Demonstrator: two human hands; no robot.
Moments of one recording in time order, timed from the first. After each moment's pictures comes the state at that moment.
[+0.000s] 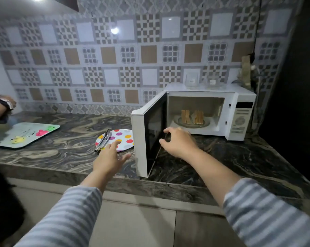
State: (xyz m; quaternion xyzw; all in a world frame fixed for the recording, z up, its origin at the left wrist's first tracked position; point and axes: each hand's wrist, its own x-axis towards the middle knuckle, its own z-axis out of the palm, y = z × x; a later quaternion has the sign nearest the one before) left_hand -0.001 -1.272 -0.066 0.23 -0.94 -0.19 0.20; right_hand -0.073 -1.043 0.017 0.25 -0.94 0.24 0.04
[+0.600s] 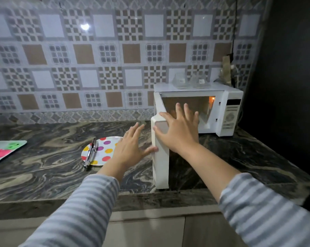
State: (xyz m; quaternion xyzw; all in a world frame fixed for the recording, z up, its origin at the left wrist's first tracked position) left_hand -0.077 -1.294 -0.031 -0.05 -0.96 -0.18 0.22; right_hand -0.078 -1.116 0.034 0.16 -0.95 0.13 0.25
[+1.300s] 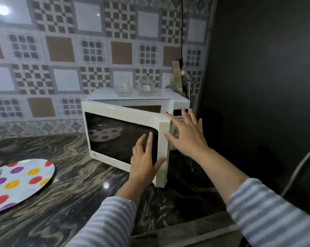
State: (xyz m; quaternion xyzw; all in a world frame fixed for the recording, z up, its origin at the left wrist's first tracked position) left_hand -0.247 -1.036 -0.083 -0.11 -0.91 -0.29 0.26; right_hand -0.239 -0.884 0.026 0.11 -0.96 0.12 0.23
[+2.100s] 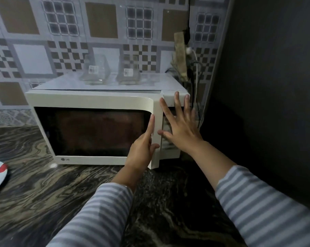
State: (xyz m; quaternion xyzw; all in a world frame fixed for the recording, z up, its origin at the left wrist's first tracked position) left_hand -0.418 -0.969 -0.088 -0.15 -0.88 -0.36 0.27; right_hand -0.445 -0.818 -0.015 0.23 -0.94 0.07 0.24
